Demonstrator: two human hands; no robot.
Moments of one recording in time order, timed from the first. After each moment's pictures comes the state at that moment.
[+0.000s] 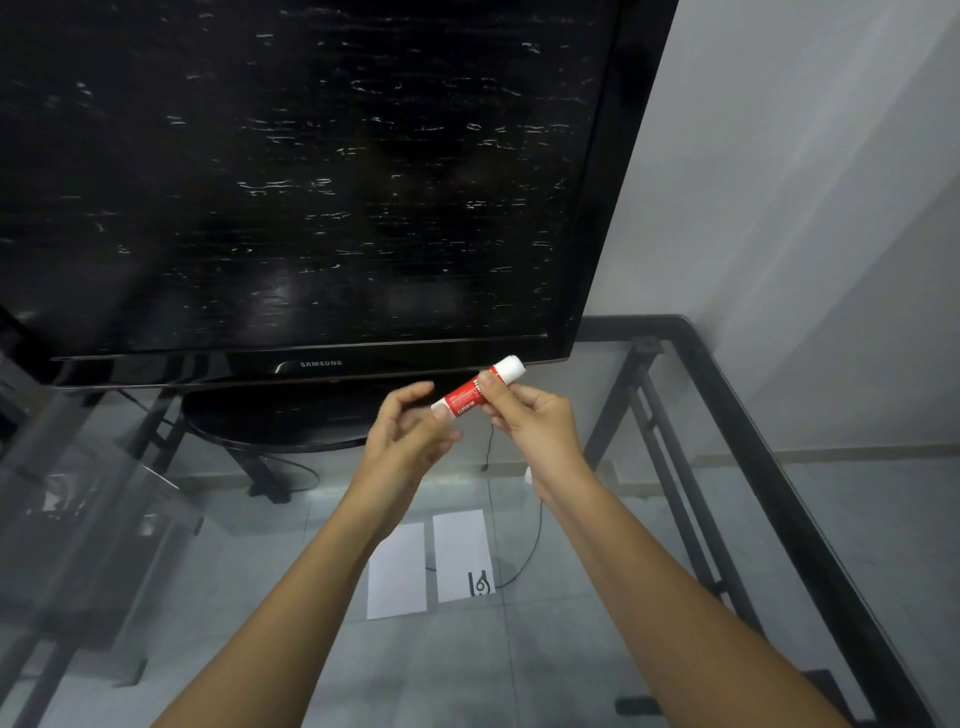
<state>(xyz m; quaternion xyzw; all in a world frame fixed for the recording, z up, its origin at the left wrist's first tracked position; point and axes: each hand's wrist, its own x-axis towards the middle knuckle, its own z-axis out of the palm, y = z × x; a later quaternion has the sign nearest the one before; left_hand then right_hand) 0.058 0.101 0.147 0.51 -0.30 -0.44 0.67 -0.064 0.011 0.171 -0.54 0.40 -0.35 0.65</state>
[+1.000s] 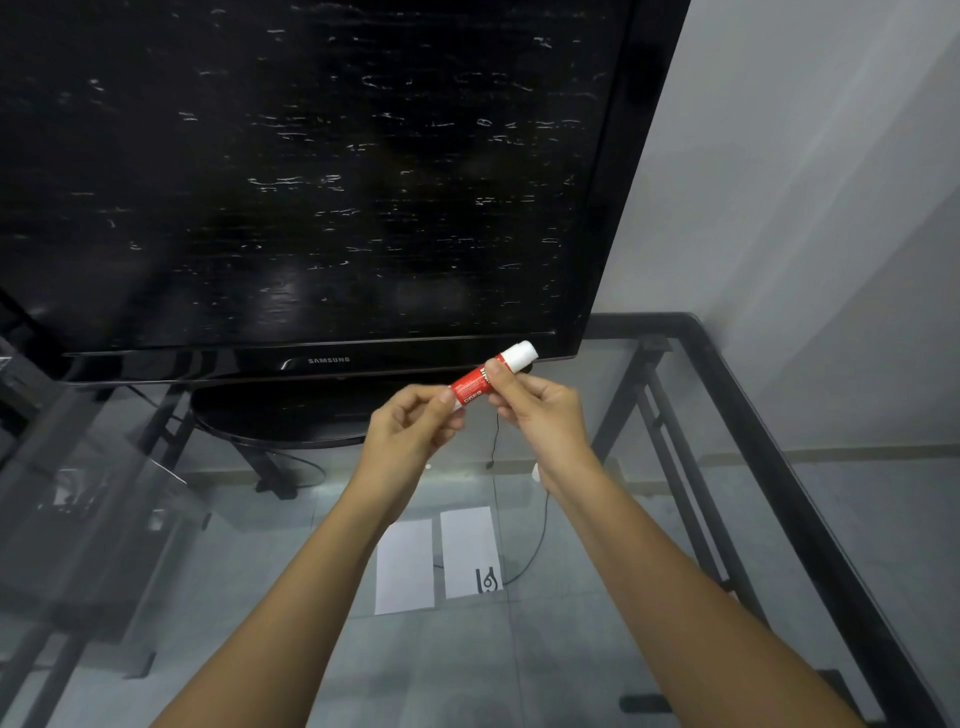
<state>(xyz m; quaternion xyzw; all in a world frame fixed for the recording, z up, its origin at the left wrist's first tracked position) 0.063 0.098 0.155 0.56 -0.34 -0.39 0.65 -0.060 0.009 0.179 -0.55 0.41 -0.35 0.64</state>
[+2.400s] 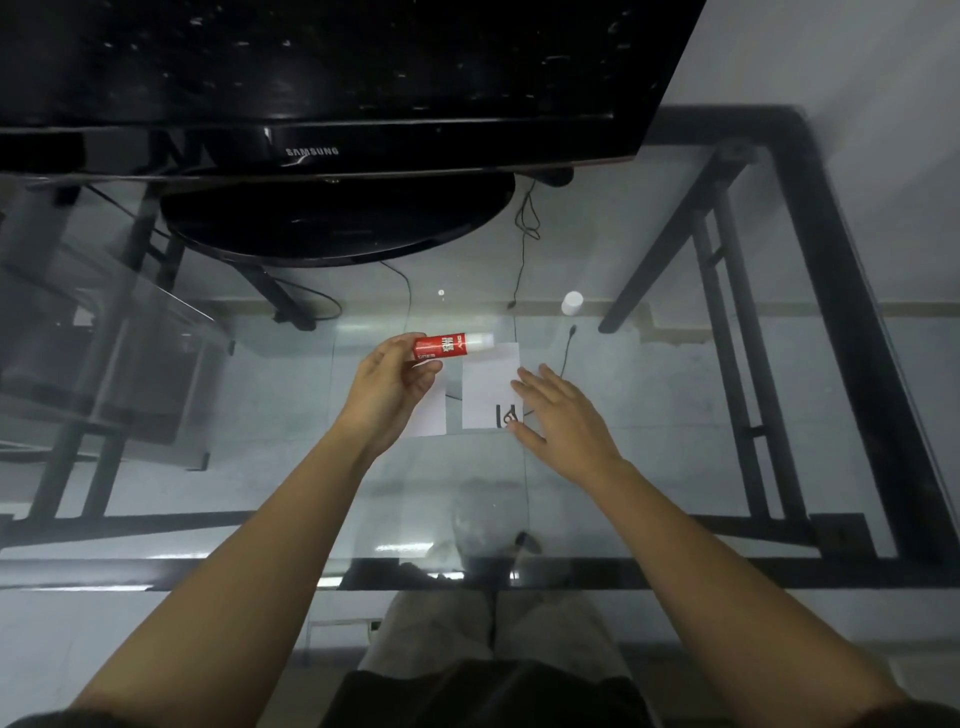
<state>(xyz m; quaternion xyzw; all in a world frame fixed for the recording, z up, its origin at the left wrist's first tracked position) 0.065 0.155 0.012 0.57 0.00 -0.49 0.66 -0.141 0.060 -0.023 -0.92 0.31 0.01 0.22</state>
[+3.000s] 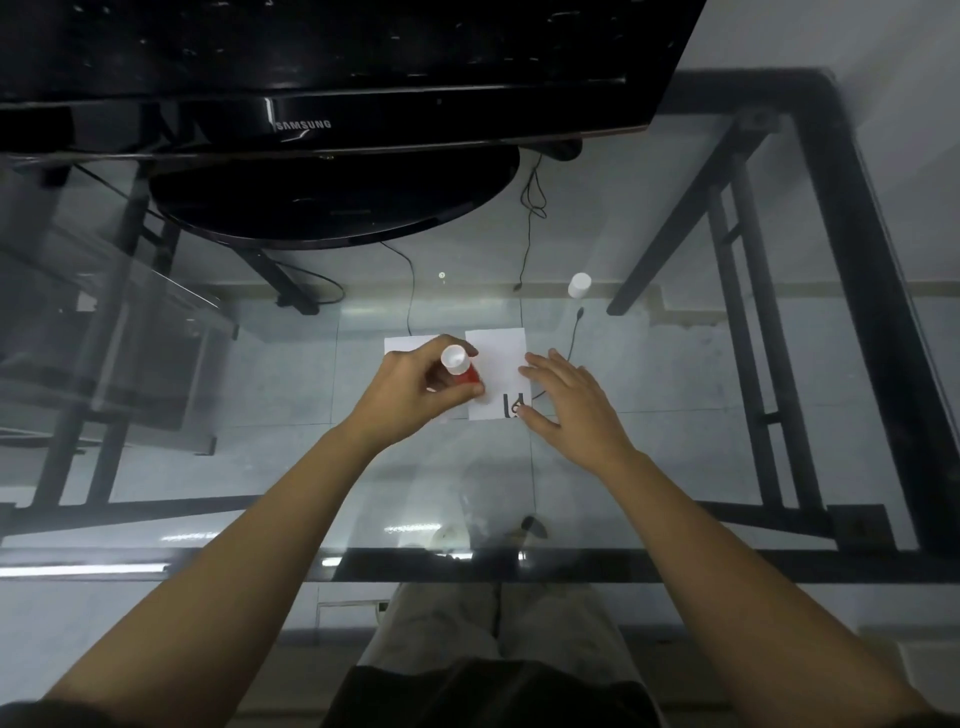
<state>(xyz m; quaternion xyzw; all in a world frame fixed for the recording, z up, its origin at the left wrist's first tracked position) 0.052 0.162 0.017 0.72 -0.52 -0.31 0.34 -0.147 0.055 -0.036 -0.88 0.34 -0.03 0.32</state>
